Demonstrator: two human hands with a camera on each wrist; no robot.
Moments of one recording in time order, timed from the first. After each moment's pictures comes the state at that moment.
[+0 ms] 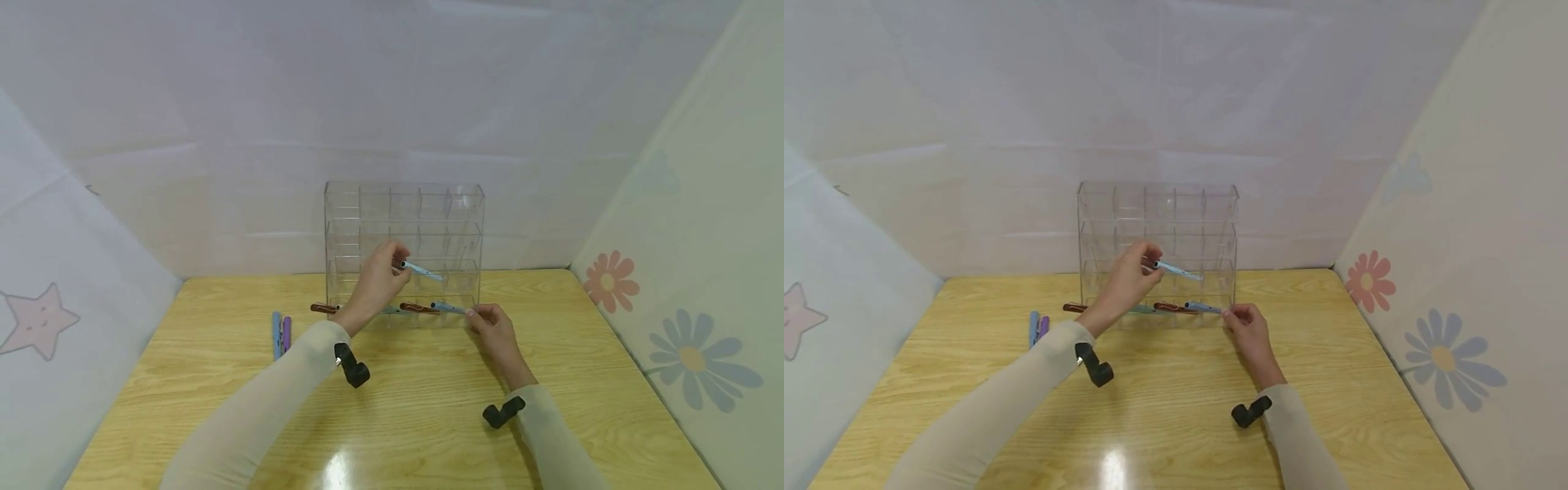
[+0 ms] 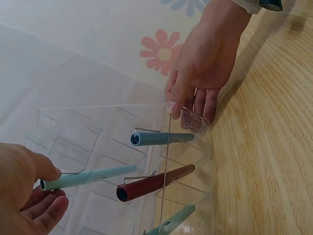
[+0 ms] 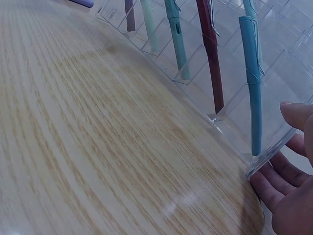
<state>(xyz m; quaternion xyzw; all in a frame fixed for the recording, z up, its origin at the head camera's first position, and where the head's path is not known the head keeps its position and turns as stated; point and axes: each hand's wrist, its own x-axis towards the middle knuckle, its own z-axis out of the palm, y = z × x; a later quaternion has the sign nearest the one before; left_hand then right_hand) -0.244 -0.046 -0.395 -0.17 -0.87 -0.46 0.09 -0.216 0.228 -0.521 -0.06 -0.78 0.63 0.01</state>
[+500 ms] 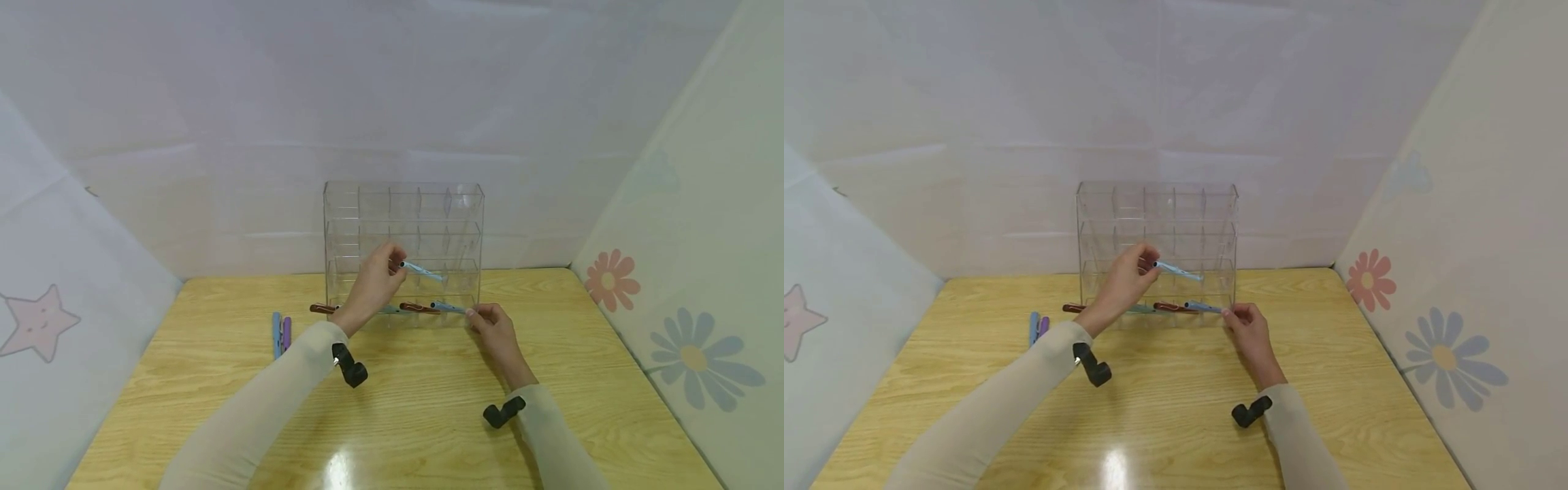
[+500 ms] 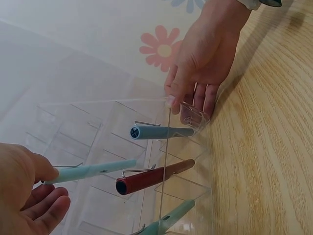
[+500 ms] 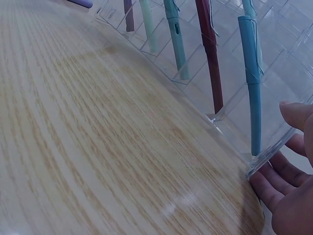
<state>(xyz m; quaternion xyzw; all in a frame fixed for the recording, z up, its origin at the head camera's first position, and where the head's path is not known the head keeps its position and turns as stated) -0.243 -0.049 -0.397 -0.16 -0.87 -0.46 0.08 -0.209 0.224 -0.499 -0.07 -0.78 0.63 -0.02</state>
